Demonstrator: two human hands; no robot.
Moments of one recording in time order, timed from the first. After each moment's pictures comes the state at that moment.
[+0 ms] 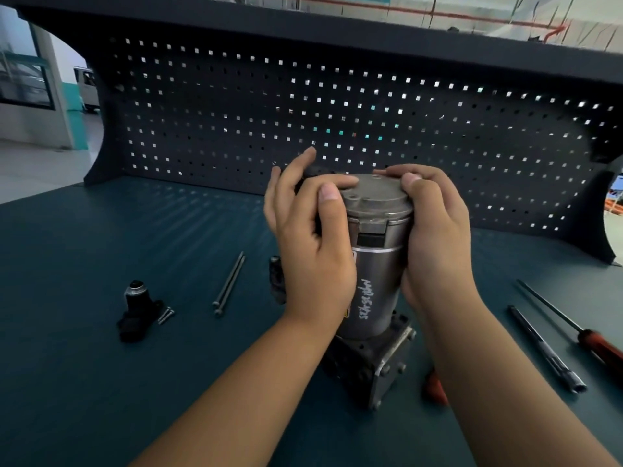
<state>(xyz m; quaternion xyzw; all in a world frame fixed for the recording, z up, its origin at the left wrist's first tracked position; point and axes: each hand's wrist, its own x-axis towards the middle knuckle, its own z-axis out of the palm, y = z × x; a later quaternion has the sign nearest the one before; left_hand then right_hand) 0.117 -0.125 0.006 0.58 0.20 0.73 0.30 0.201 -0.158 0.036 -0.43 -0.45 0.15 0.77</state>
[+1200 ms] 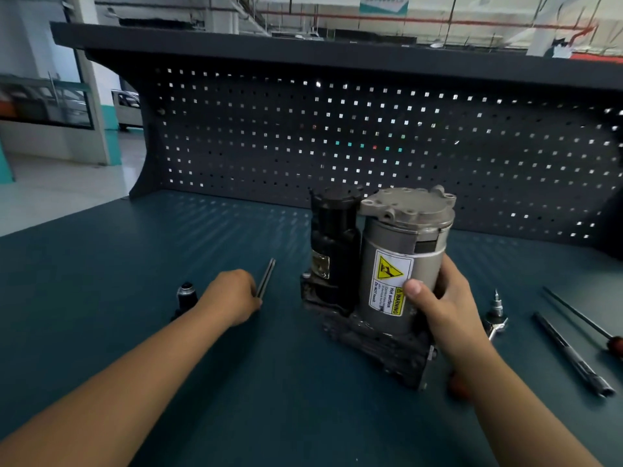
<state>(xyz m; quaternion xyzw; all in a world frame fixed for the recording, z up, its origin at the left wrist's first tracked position) 0.002 -0.019 -0.049 0.80 0.59 0.08 0.13 0.227 -0.178 -0.034 -0.49 -0.58 0.15 0.64</state>
